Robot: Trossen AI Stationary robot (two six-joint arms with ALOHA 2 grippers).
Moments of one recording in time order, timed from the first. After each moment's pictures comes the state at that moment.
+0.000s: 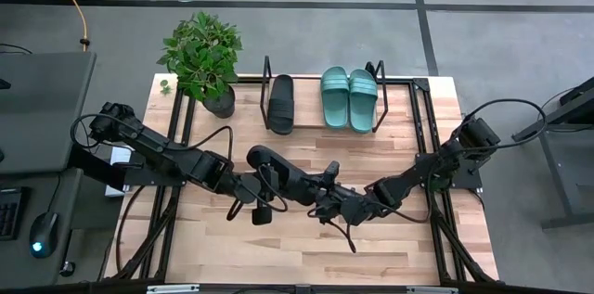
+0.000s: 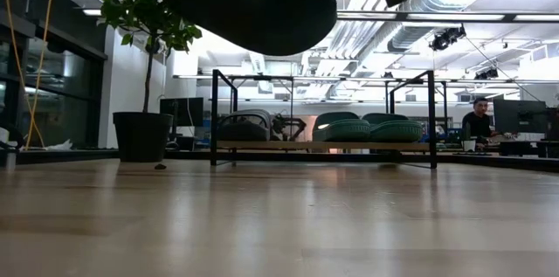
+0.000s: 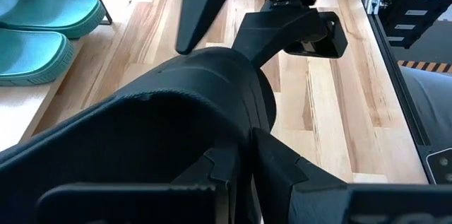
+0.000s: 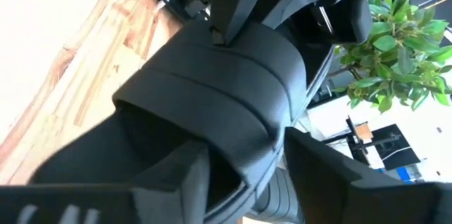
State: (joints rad) left arm -0.31 1.46 1.15 -0.39 -0.40 -0.30; right arm 0.50 1.68 1.05 0.26 0.90 -0.68
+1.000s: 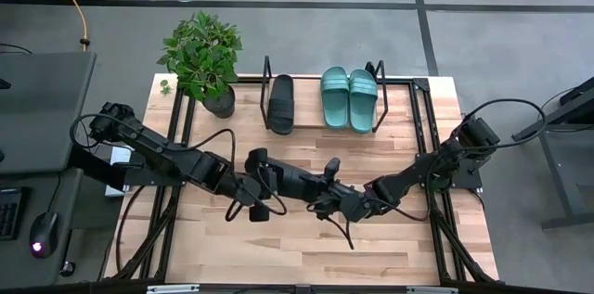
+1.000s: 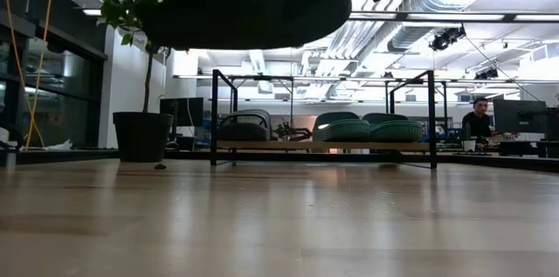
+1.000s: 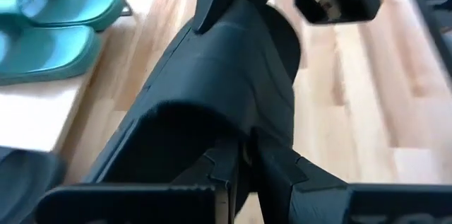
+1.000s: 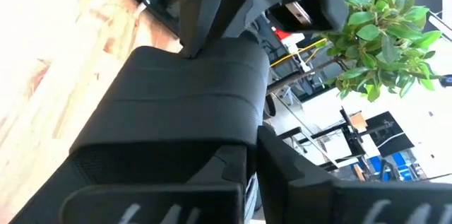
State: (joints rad) left arm -0.31 1.46 1.15 -0.50 -0.46 -0.25; right arm 0.50 1.68 1.05 0.31 0.92 -0.66
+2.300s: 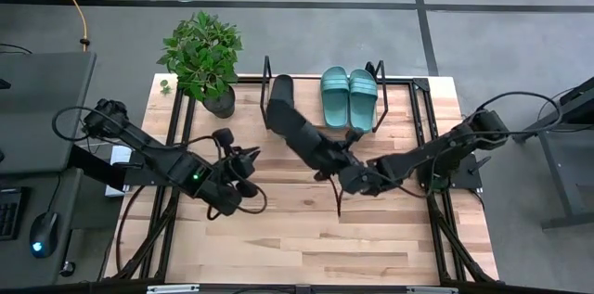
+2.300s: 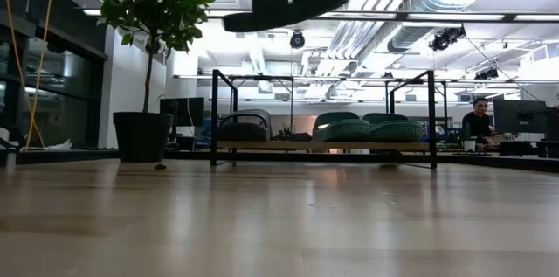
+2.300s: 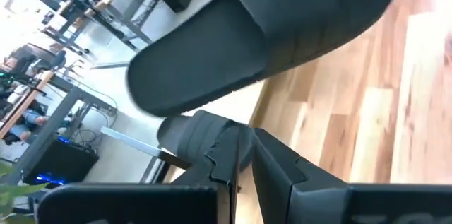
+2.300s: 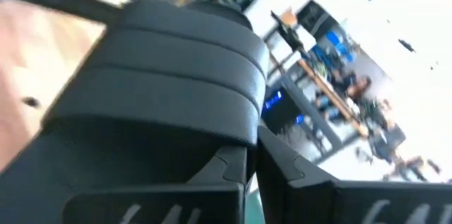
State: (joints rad) left arm -0.42 1.38 1.22 -0.91 -1.09 -0.36; right arm 0.35 1.56 1.05 0.12 1.20 -0.32
